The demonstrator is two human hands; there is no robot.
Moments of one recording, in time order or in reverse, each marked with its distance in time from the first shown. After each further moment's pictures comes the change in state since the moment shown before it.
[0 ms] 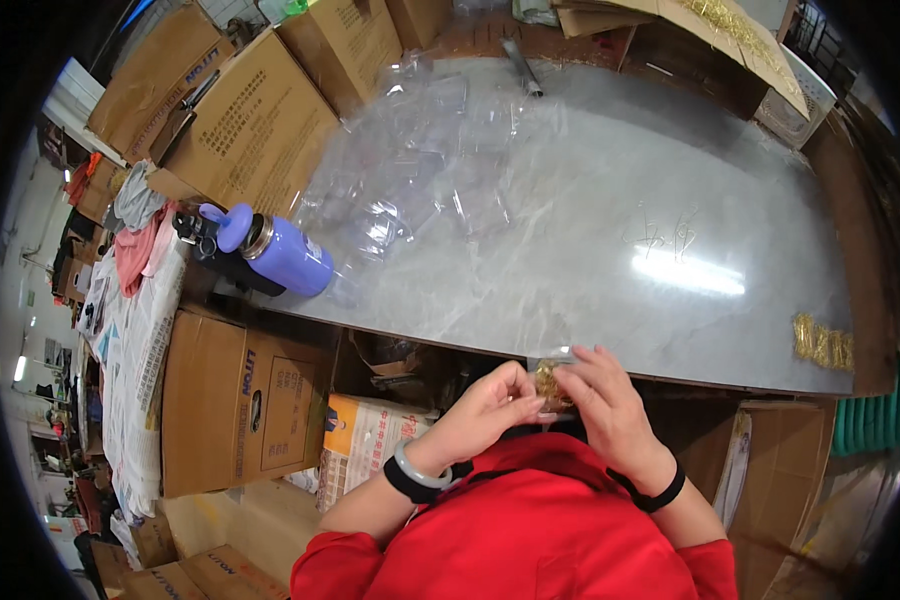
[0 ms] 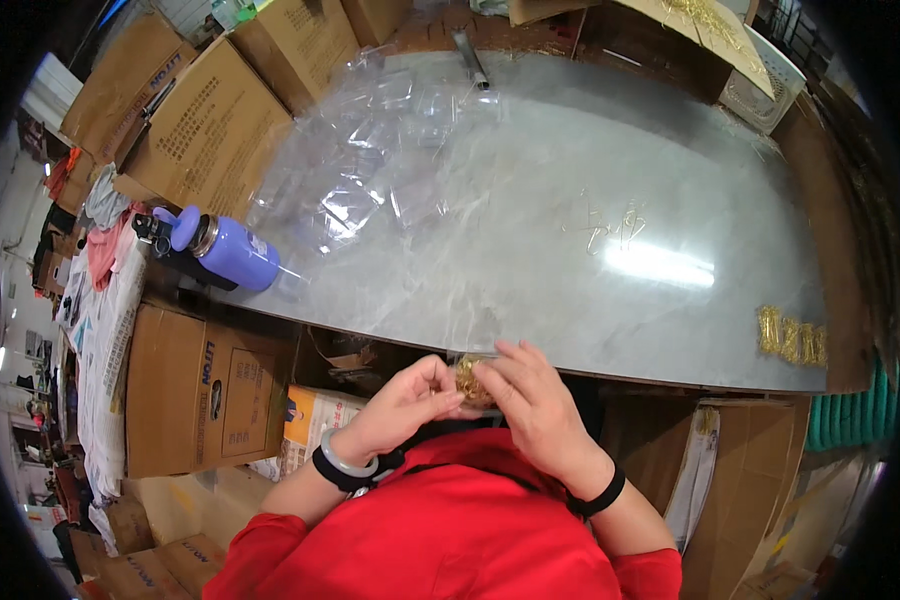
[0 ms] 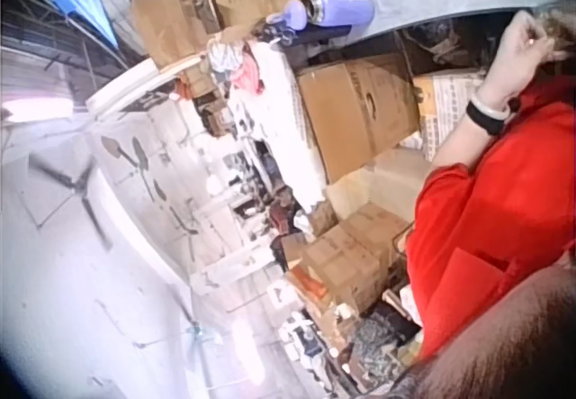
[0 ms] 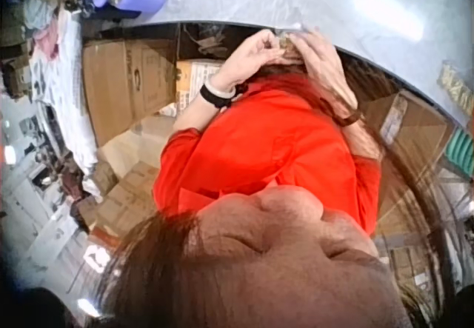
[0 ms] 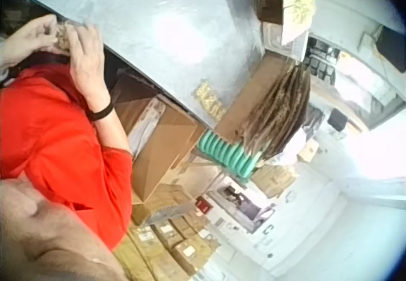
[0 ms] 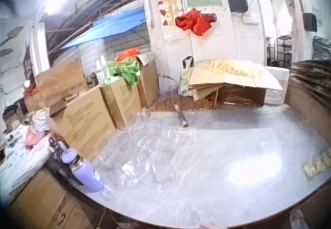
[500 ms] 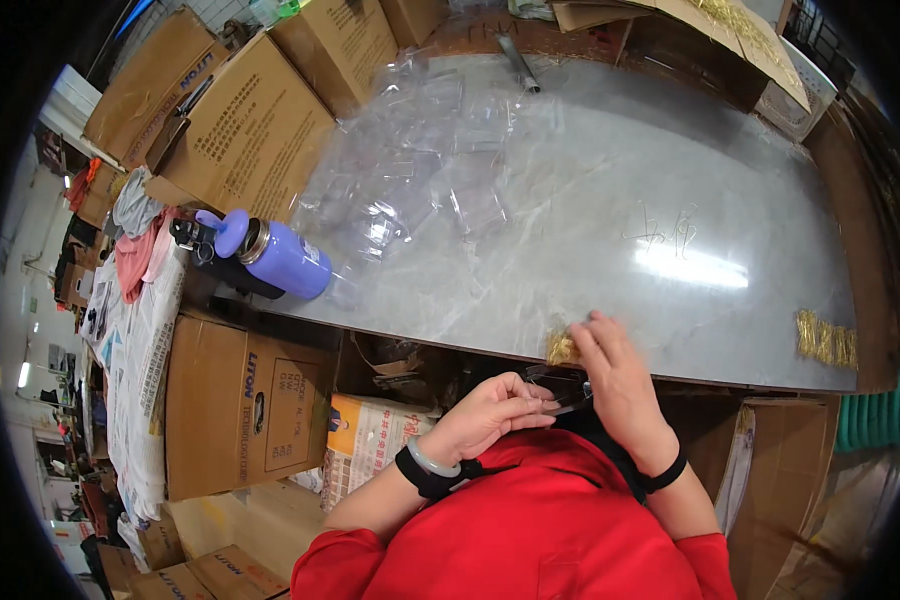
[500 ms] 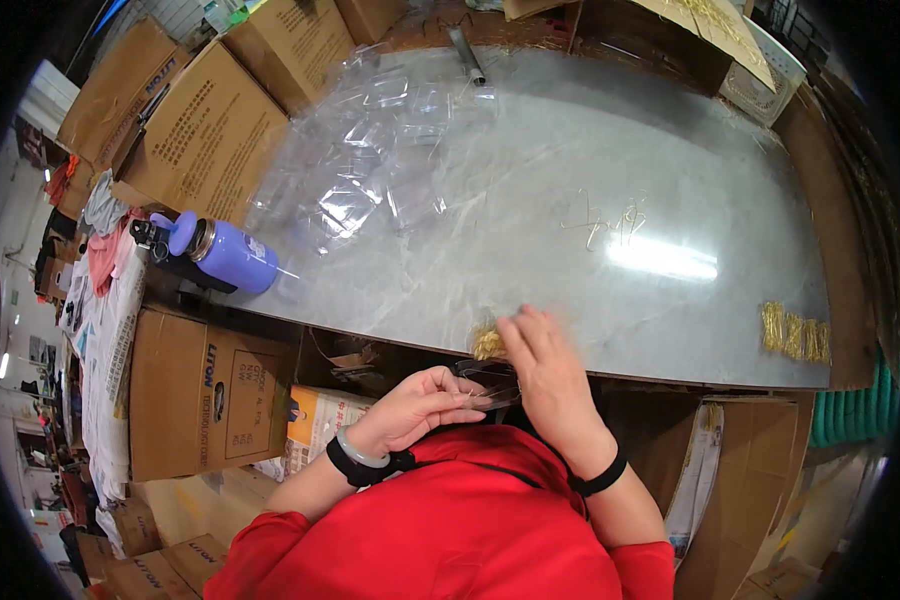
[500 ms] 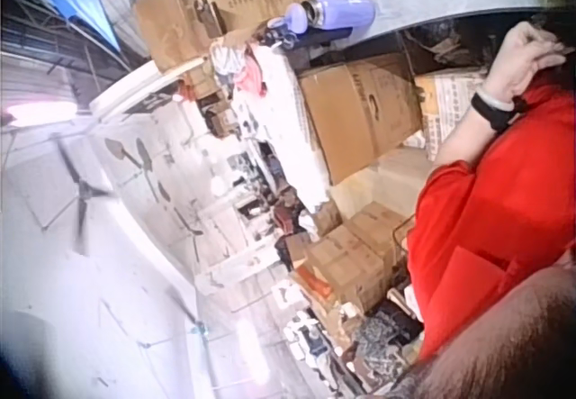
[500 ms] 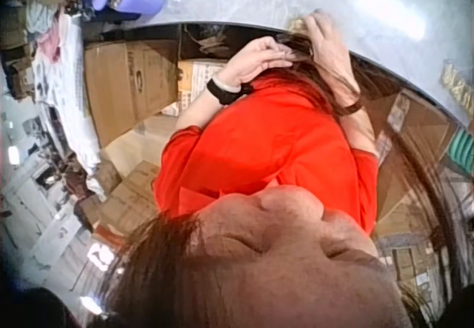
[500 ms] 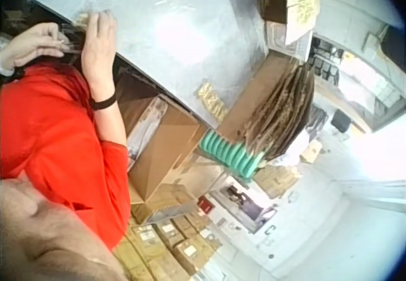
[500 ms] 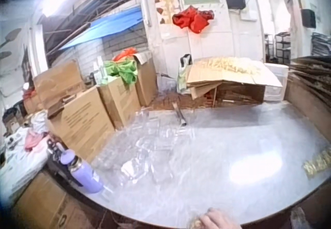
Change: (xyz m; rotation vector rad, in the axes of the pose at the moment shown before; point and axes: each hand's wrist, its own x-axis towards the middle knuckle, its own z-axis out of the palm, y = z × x) left_hand 0.008 -0.026 -0.017 -0.295 0.067 -0.234; right_hand 0.009 0.021 0.006 -0.150 -0.069 0.194
